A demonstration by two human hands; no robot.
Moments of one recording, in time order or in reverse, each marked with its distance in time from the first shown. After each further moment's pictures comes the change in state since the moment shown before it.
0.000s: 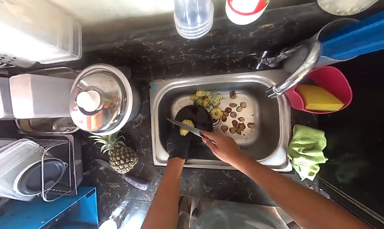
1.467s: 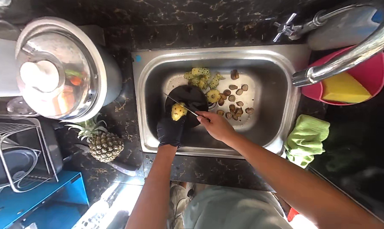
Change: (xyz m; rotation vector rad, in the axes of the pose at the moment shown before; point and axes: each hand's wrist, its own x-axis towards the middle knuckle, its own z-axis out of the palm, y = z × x) left_hand 0.007 -0.001 0.013 -0.042 0.048 -0.017; right_hand 0.037 0.010 -0.006 0.257 -0.094 0.156
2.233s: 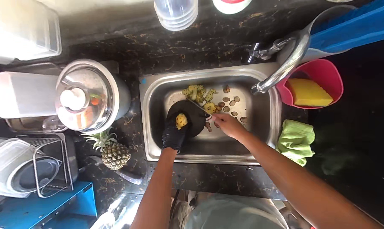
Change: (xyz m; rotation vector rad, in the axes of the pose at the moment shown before) left_hand 0.007 0.012 -0.007 -0.061 -0.075 0.230; right_hand -0.003 0.035 -0.060 0.072 0.058 0.065
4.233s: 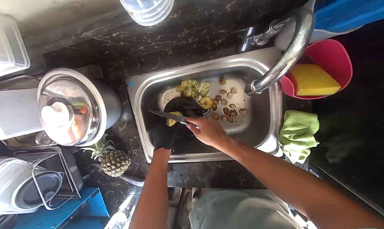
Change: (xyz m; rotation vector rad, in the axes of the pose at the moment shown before) left_hand -0.018 0.042 -0.037 0.316 -0.111 -0.195; right_hand -0.010 -0.050 0.052 -0.271 -0.022 -0.172
